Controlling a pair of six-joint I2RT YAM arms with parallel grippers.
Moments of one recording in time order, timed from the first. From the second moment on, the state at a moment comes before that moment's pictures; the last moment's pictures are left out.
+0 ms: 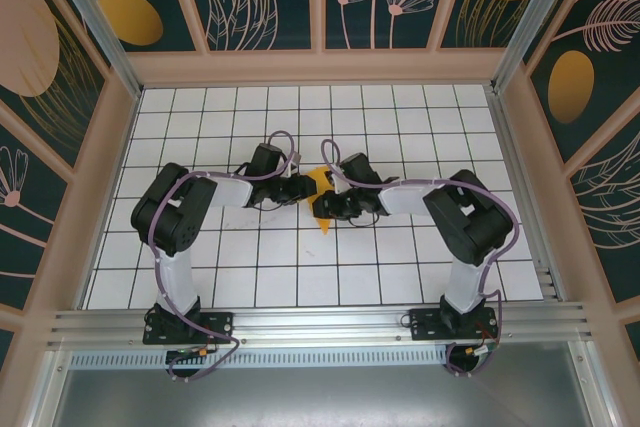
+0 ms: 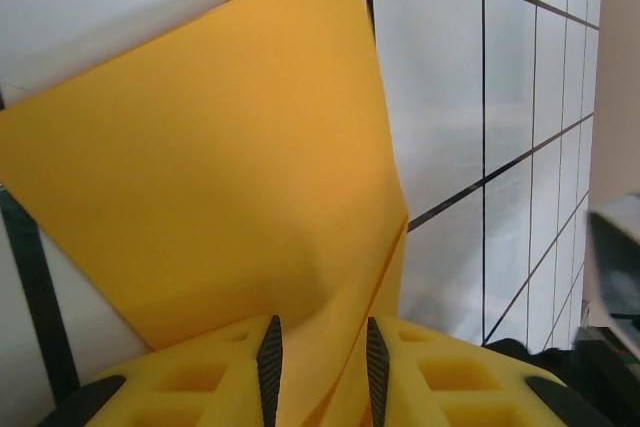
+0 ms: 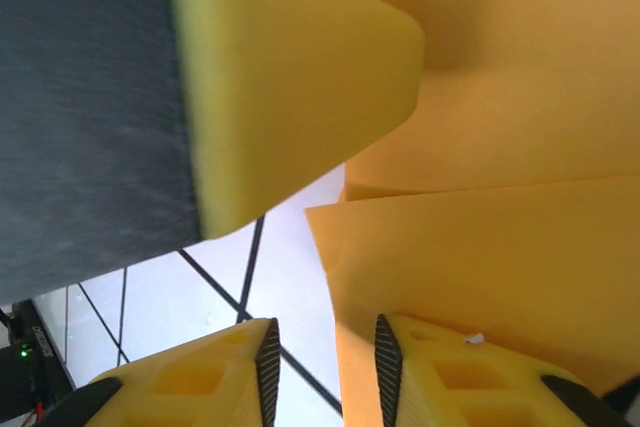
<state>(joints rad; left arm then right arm) -0.48 1.94 0.93 0.19 0.61 -0.76 0.65 1.81 0.90 -0.01 -0.54 0.57</state>
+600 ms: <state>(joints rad) -0.48 1.94 0.93 0.19 0.61 -0.76 0.49 1.74 0.85 -0.01 -0.55 0.61</state>
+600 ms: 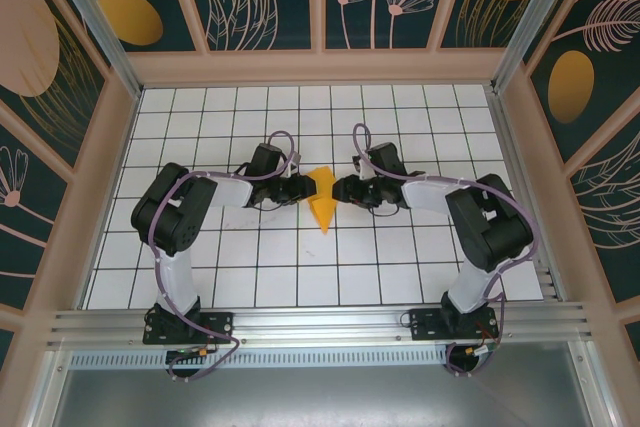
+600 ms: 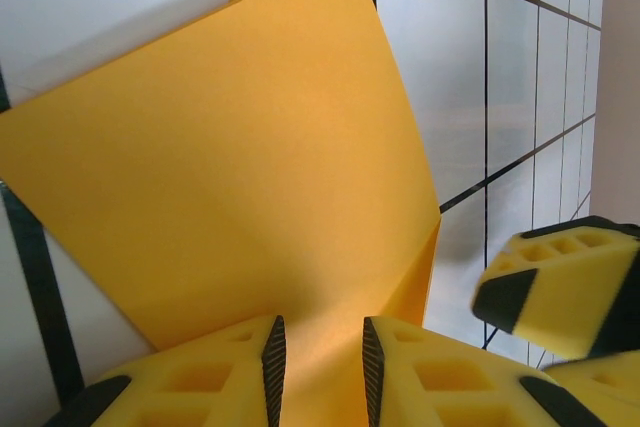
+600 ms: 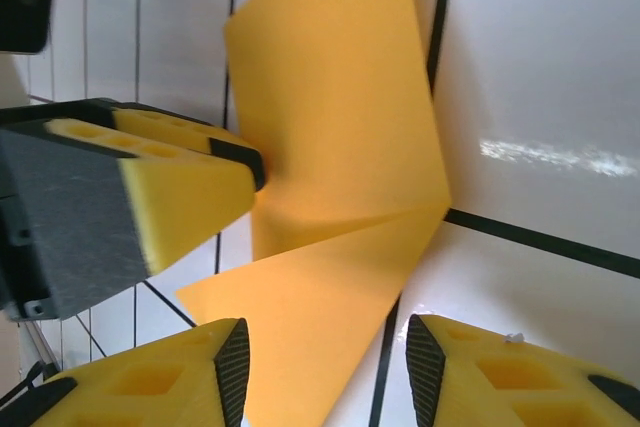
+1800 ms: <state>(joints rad) -0.49 1.74 0.94 0.01 0.51 -0.68 0.53 1.86 0.91 0.03 -0.57 0.70</state>
